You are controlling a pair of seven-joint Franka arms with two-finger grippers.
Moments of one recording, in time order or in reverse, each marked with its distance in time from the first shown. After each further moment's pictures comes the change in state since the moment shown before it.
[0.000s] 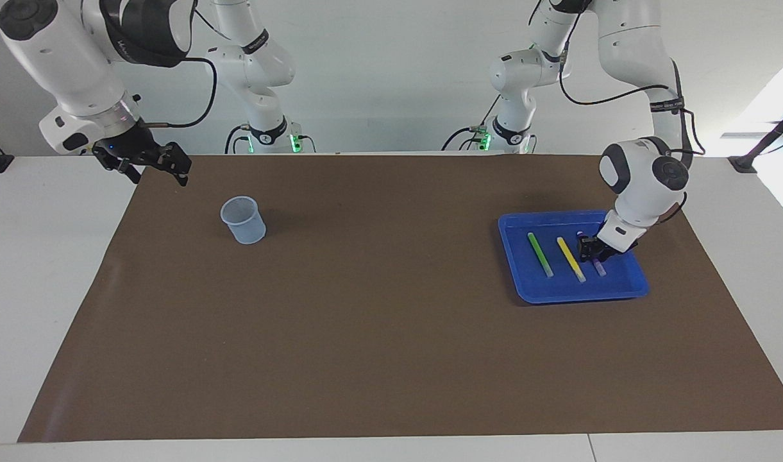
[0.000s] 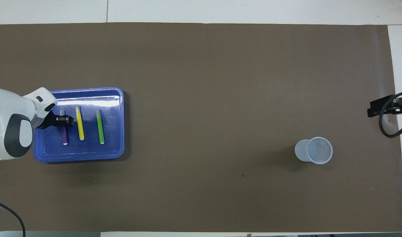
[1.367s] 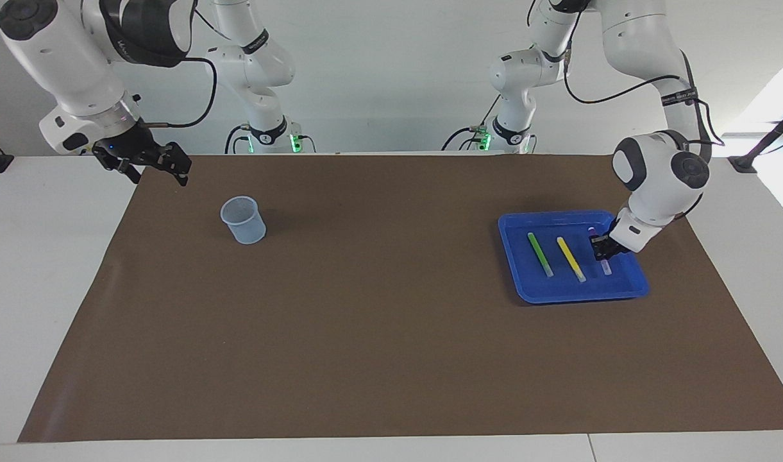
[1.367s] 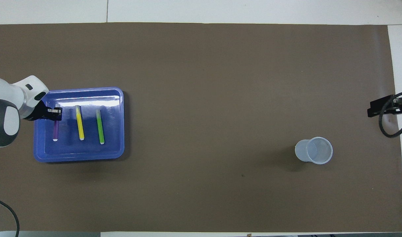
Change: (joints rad) left arm -0.008 0.001 -0.003 0.174 0.000 -0.230 -0.038; right arm 0.000 0.000 0.000 0.000 0.000 0.000 0.000
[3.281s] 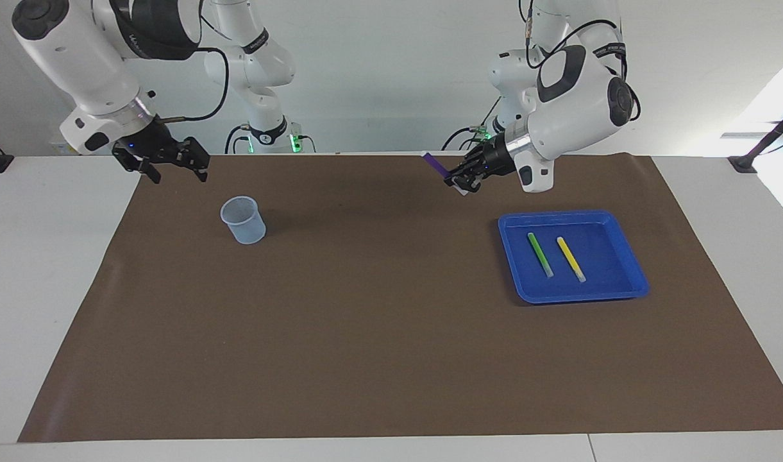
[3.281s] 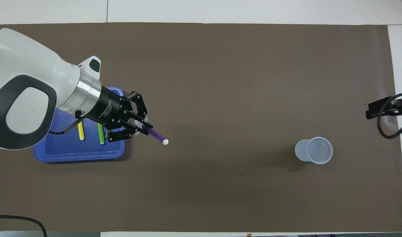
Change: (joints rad) left arm -0.185 -0.148 -0.284 0.199 -0.759 -0.398 -1.437; right arm 0.034 -0.009 0.024 -0.001 0.185 -0.021 -0.021
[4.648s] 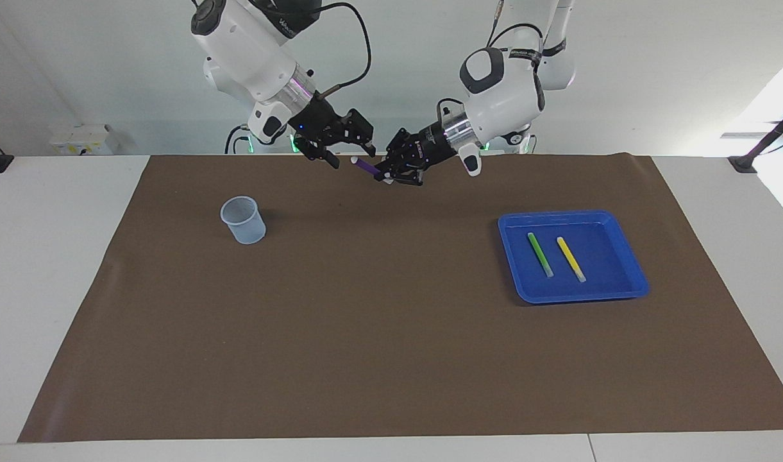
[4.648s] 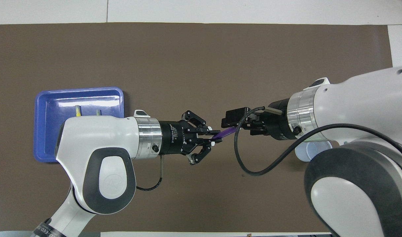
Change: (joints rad) left arm -0.254 -0.115 -0.003 -0.288 -0.514 0.594 -0.321; right arm 0.389 -0.074 0.021 -0.188 0.407 0.363 0.428
